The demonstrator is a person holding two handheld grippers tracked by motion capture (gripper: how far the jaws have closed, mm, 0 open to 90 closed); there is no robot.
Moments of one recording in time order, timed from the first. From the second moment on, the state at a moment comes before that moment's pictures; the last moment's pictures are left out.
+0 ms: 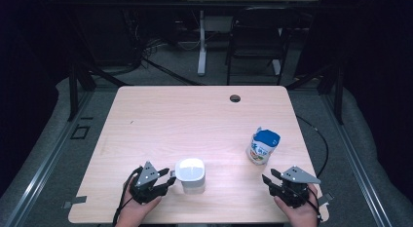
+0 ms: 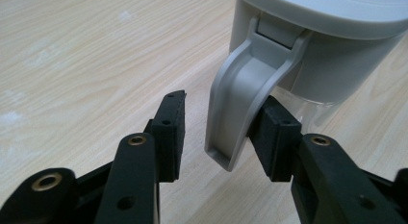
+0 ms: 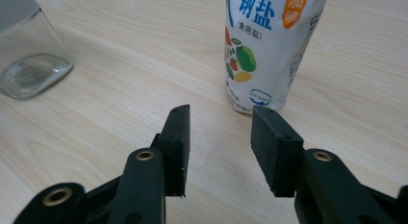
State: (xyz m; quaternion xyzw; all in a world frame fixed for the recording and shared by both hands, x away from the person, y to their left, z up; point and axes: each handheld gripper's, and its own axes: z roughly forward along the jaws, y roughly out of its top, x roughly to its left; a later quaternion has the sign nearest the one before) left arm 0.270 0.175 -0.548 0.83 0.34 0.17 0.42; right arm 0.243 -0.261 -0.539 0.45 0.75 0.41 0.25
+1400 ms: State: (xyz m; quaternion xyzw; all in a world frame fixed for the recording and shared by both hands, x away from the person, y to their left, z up) left arm 0.291 0.181 -0.488 0.82 0.36 0.13 0.43; right arm 0.267 -0.165 -0.488 0.35 0.82 0.40 0.20
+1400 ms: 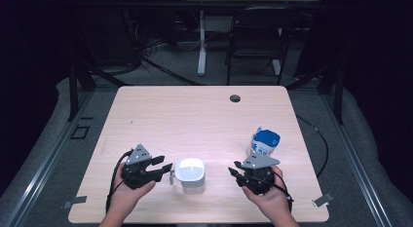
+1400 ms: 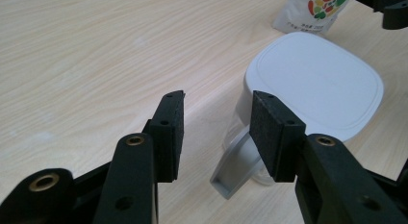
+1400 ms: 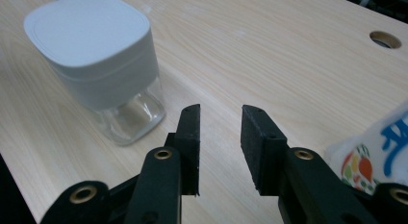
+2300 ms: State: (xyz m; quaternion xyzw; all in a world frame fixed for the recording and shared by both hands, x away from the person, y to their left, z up) left arm 0.286 0.181 -0.483 0.82 0.35 0.13 0.44; right arm 0.270 -0.133 -0.484 0.33 0.83 0.41 0.18
